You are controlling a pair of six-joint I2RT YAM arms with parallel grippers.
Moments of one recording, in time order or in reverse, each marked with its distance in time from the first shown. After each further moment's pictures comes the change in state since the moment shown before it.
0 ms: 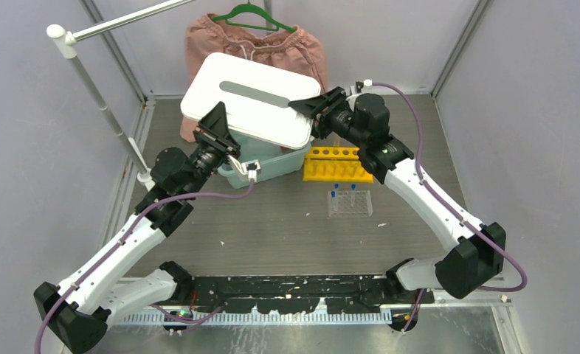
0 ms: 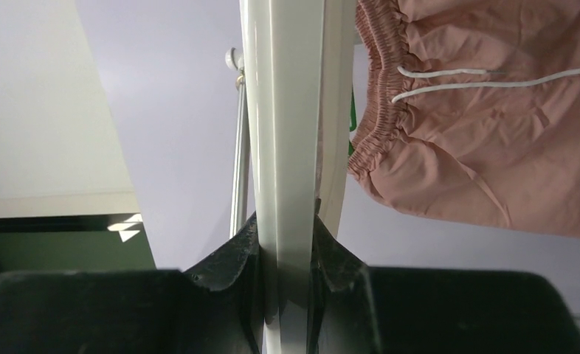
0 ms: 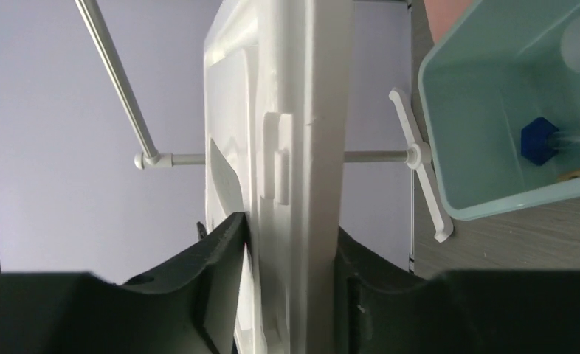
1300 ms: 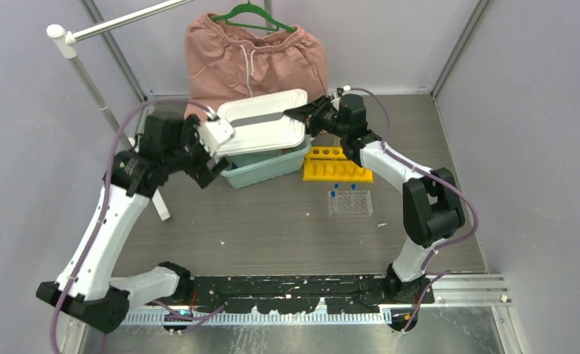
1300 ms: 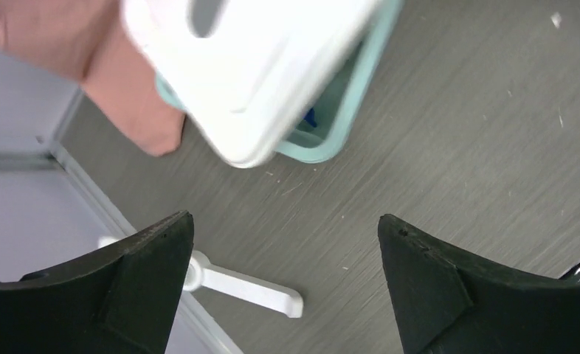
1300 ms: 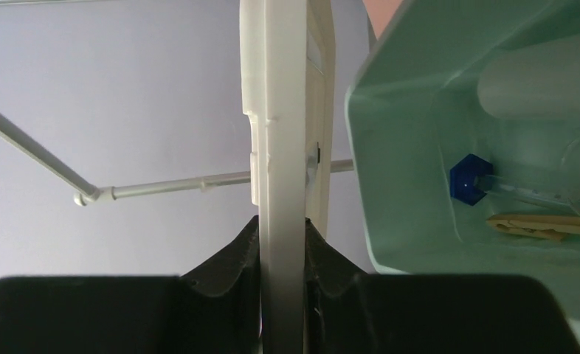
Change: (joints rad) left arm 0.178 0.154 0.486 -1.170 0.149 -1.205; right arm -0.101 0.375 -0.031 0.382 -0.219 0.044
